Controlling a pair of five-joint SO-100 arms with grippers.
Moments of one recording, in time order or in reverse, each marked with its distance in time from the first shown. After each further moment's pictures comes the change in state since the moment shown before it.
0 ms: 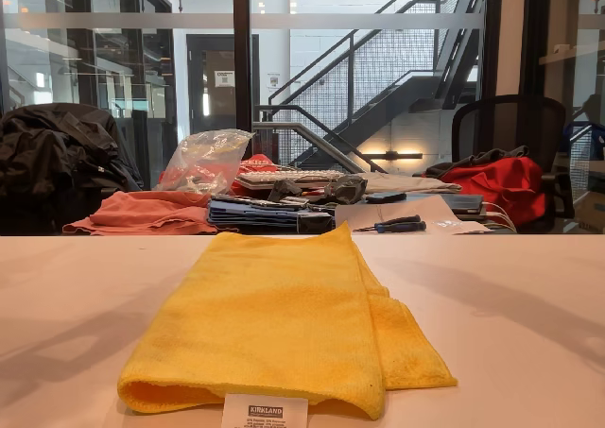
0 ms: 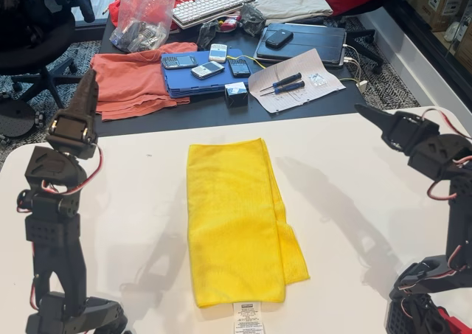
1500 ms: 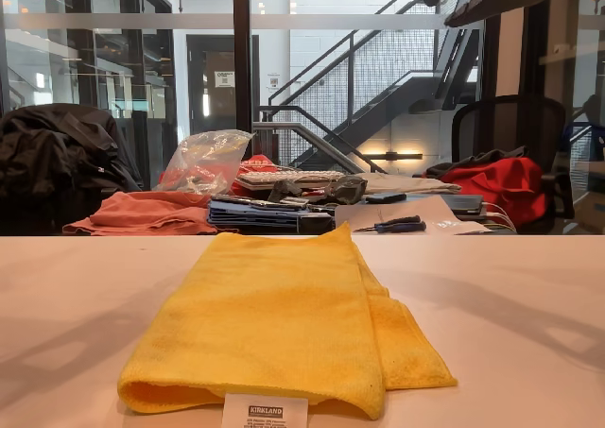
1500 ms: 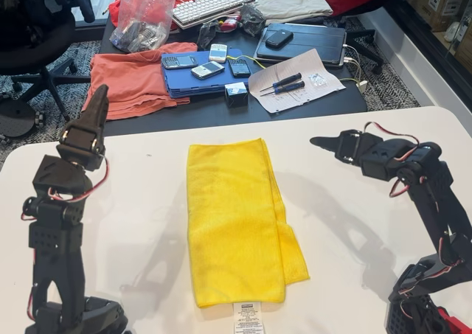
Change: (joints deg) arm 0 -6.8 -5.8 15.5 0.0 7.1; arm 1 0.7 8.3 12.0 -0.4 0.0
